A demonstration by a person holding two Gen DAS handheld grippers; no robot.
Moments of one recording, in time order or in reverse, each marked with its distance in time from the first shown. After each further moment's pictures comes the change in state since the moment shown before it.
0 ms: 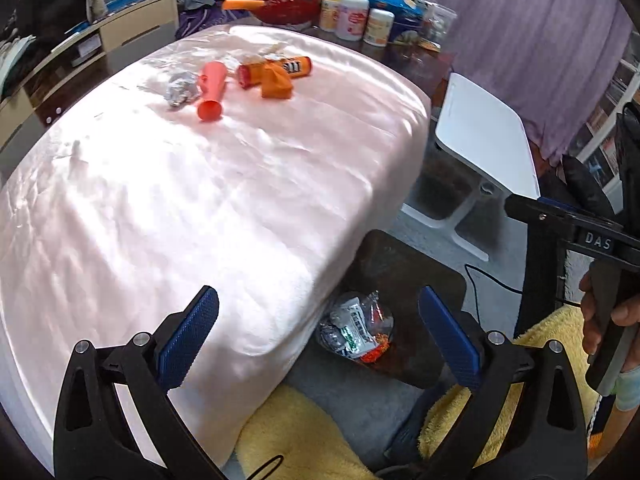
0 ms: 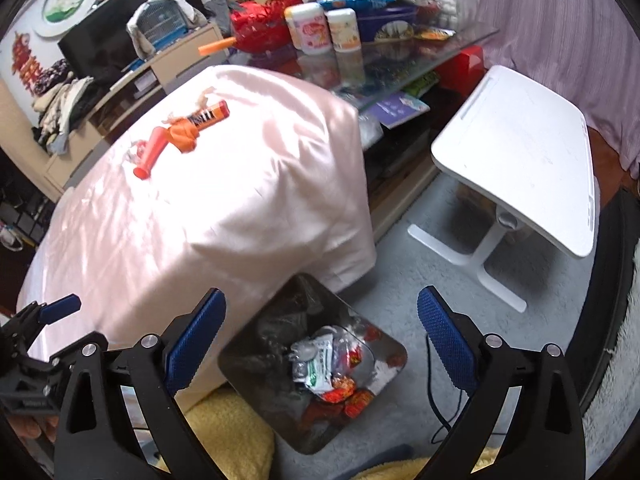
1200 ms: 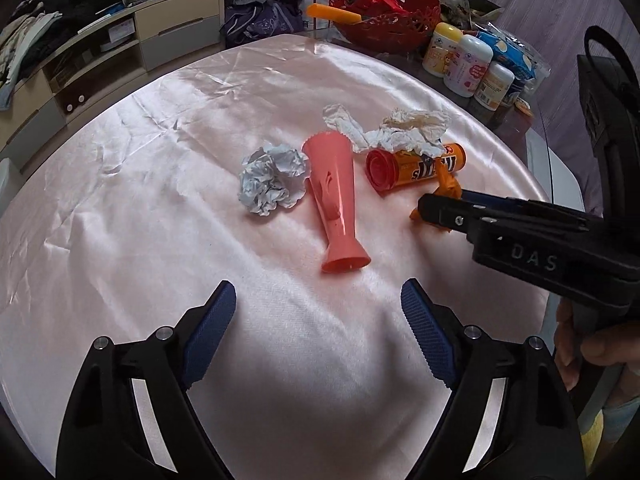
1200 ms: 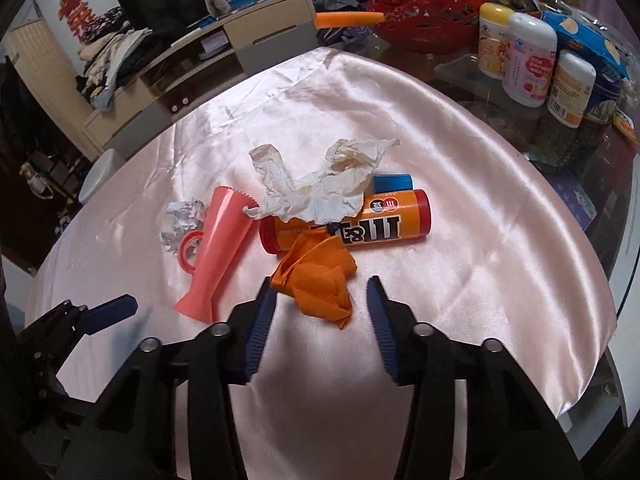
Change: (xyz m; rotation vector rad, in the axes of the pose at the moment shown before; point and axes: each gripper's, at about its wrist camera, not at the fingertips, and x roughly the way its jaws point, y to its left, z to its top) left arm 0.090 0.113 0.132 -0.114 -0.020 0.056; right arm 0.168 0.162 0.150 -0.212 0.099 0.172
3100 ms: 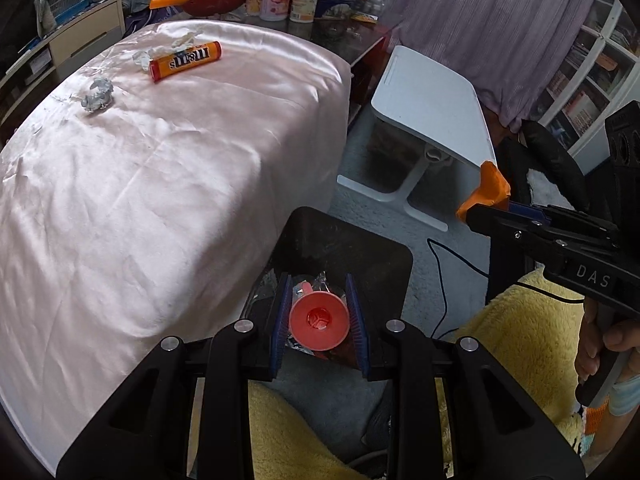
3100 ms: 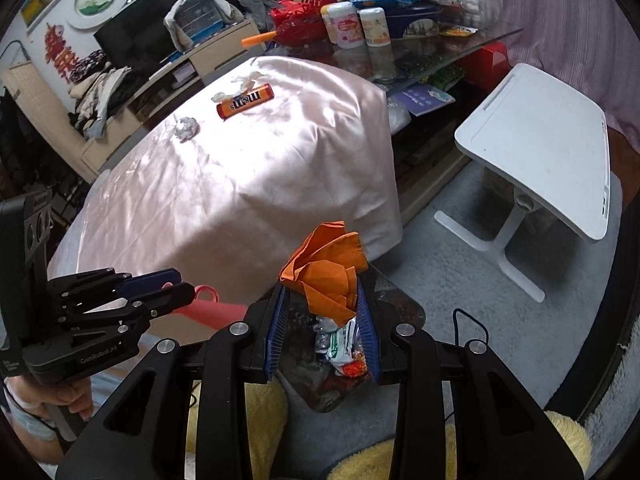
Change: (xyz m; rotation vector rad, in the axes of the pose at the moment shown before) left arm -0.082 -0.161 -0.171 0.242 0.090 -0.193; right arm -0.199 -0.082 -0.249 0.167 -0.076 -0.063
